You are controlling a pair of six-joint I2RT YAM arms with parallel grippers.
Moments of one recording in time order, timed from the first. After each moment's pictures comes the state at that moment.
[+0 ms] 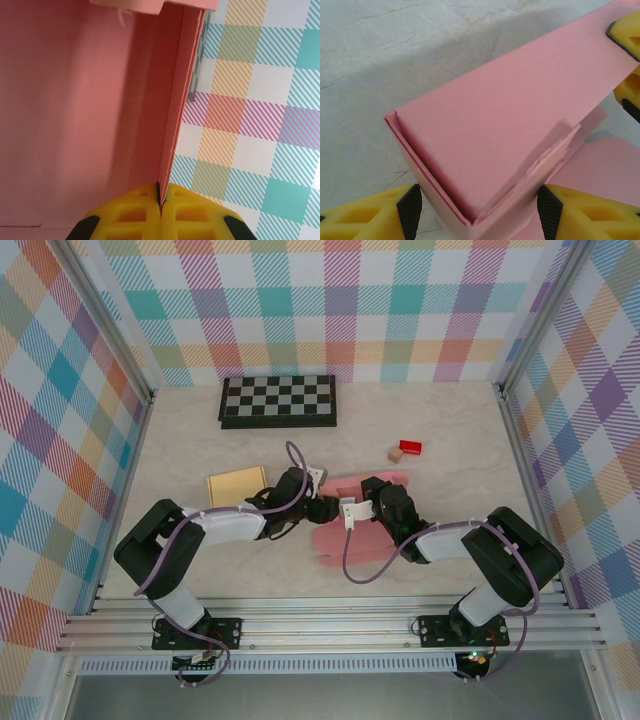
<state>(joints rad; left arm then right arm) -0.73 1.65 0.81 0.13 0.06 -0.40 0.68 1.55 0.45 0.77 0.28 -1.53</state>
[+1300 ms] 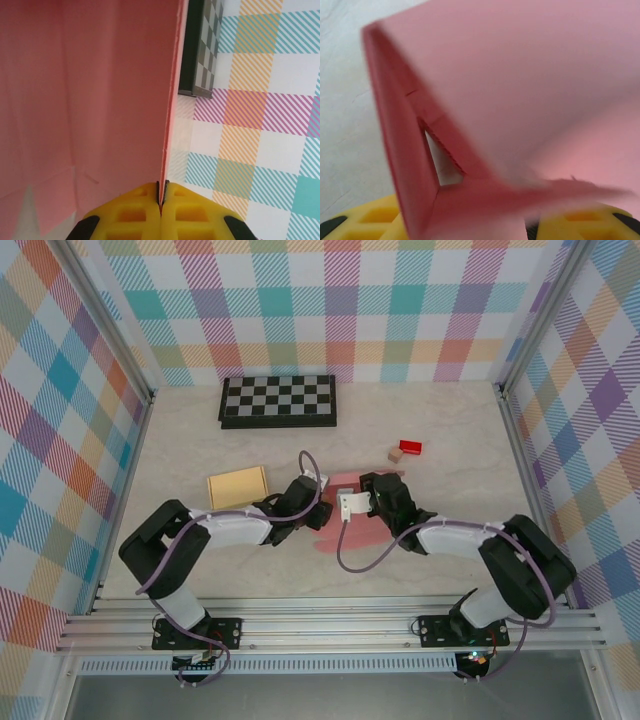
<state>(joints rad) -0.79 1.66 0.81 0.07 -0.15 -0.25 0.69 1.50 0.58 0.48 0.27 -1.40</state>
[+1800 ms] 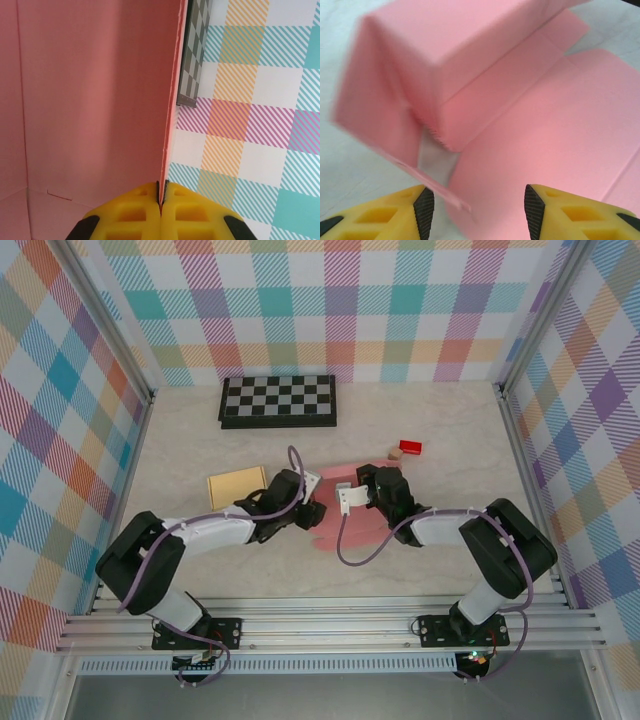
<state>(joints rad) -0.69 1.51 0.77 -0.01 -0.01 -0.17 0.63 1.61 0.60 0.64 0.19 -1.51</state>
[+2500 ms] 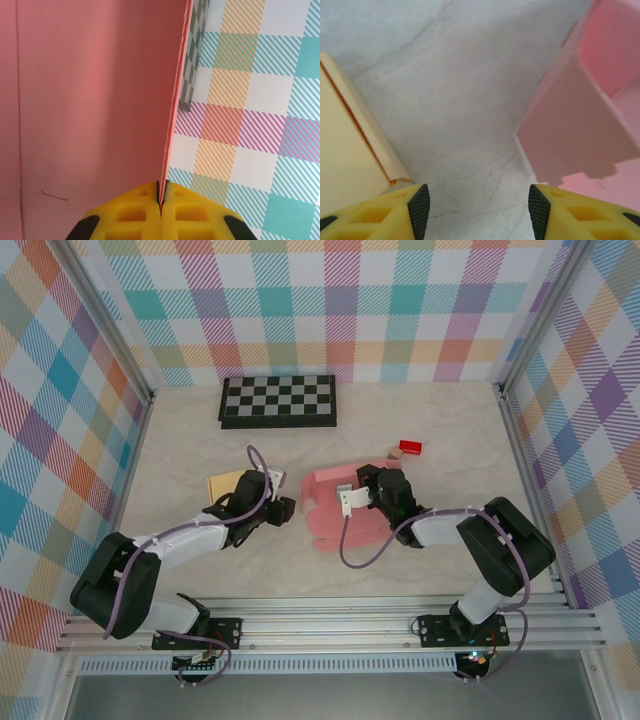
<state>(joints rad) -0.52 1.37 0.63 -0.02 -0.04 -0.19 0.62 1.62 0.57 0.70 0.16 -1.56</state>
